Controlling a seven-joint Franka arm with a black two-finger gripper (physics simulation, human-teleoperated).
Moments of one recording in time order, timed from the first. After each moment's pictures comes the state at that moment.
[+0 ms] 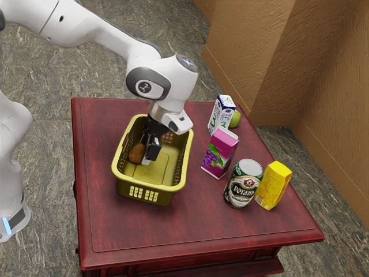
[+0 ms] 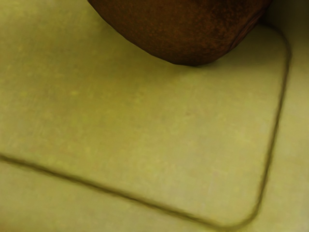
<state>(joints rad) -0.42 -0.32 0.32 -2.36 0.13 1.87 -0.05</state>
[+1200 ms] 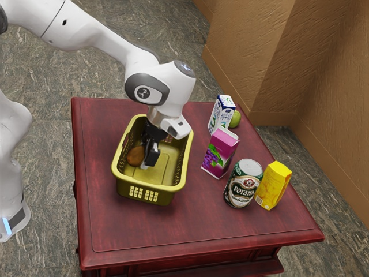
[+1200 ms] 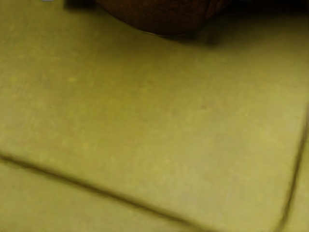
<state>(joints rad) -0.41 -0.30 0.33 -2.39 0.11 1.92 -0.07</state>
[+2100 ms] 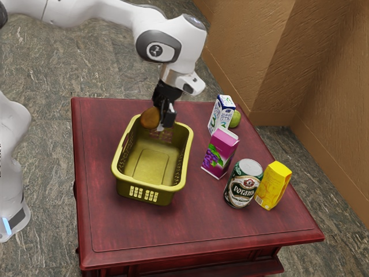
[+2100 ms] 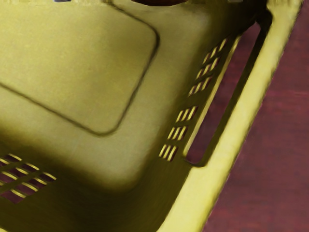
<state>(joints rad) -0.37 -0.31 0.36 -2.14 0.15 1.73 -0.12</state>
